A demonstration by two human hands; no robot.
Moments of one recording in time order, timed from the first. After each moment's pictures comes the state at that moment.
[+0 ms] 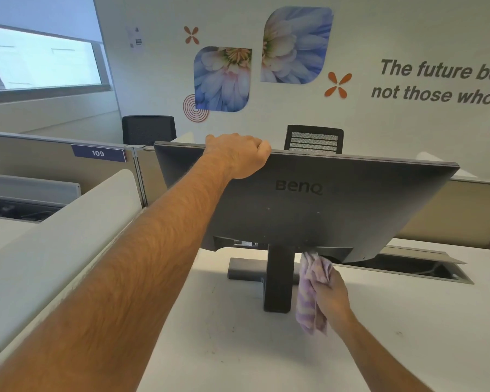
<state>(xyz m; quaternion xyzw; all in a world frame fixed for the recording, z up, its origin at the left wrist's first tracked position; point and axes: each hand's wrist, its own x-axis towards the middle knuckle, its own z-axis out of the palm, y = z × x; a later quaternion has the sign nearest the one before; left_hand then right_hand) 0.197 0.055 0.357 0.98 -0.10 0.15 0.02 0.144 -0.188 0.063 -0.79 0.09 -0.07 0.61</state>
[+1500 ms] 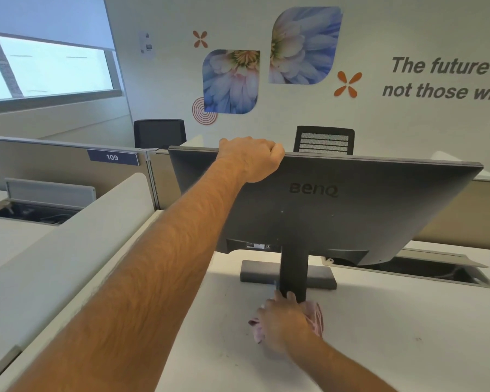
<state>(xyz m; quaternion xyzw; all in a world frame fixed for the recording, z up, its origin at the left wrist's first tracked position) 0.189 0.058 0.358 0.98 -0.11 0.15 0.03 0.108 -0.069 0.076 -0.95 -0.23 0.11 -0.18</state>
